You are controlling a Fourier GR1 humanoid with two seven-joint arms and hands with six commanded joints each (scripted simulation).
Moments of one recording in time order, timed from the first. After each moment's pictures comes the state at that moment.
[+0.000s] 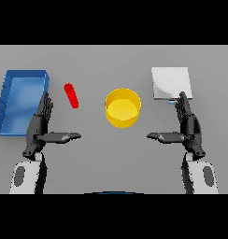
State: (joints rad) left arm 0.00 0.00 0.00 -1.57 0.00 0.00 0.00; right arm 0.00 0.00 0.00 -1.57 0.00 0.00 0.00
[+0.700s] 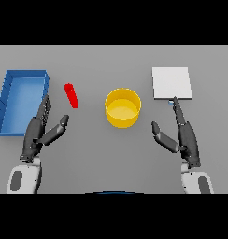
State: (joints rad) left arm 0.05 0.07 -0.06 -1.64 -0.12 0.00 0.01; right arm 0.11 -0.04 0.14 -1.68 0.27 -0.07 -0.12
